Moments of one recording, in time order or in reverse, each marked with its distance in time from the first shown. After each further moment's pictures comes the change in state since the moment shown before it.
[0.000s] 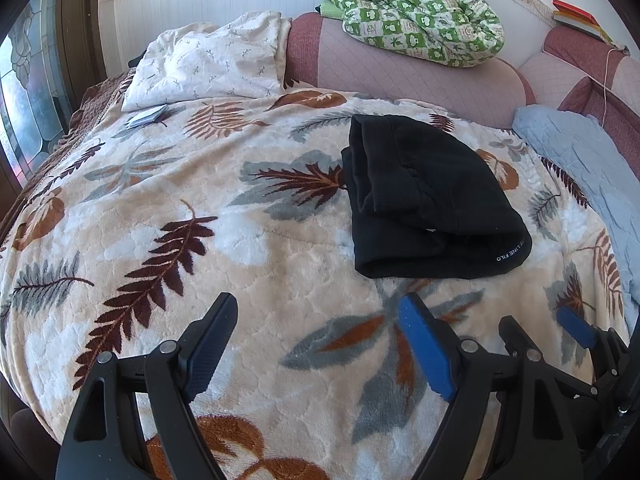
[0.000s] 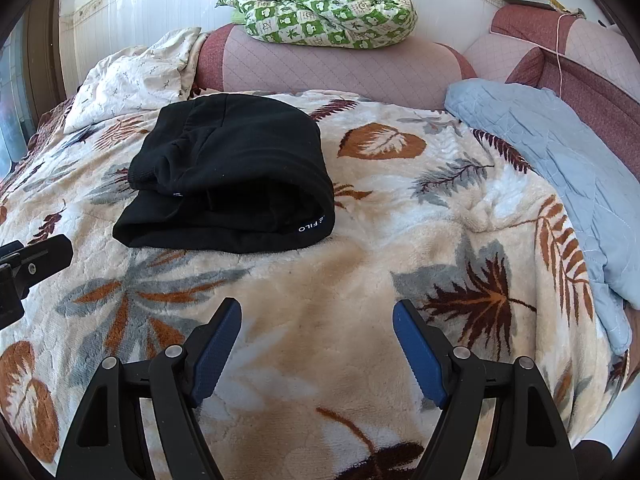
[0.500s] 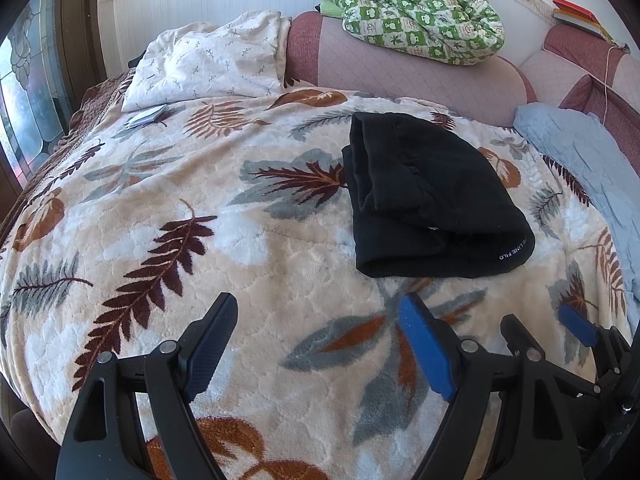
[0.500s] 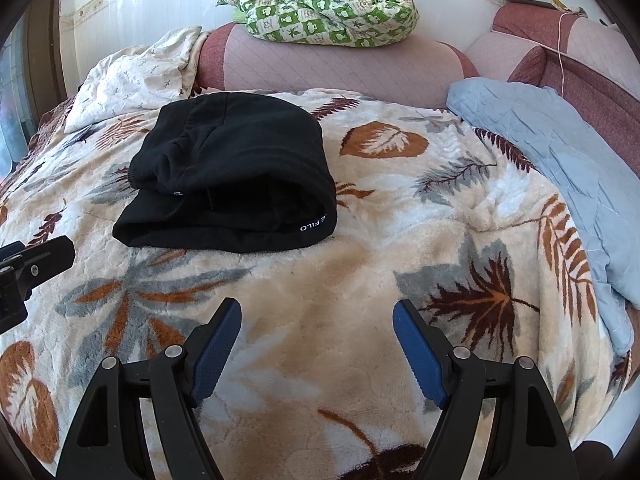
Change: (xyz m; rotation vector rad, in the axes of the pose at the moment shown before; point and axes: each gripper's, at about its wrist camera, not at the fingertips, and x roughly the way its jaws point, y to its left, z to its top) left arm 0.001 0.000 -0.002 0.000 0.004 0.001; right arm -0.001 0.003 0.000 0.001 0.003 0.003
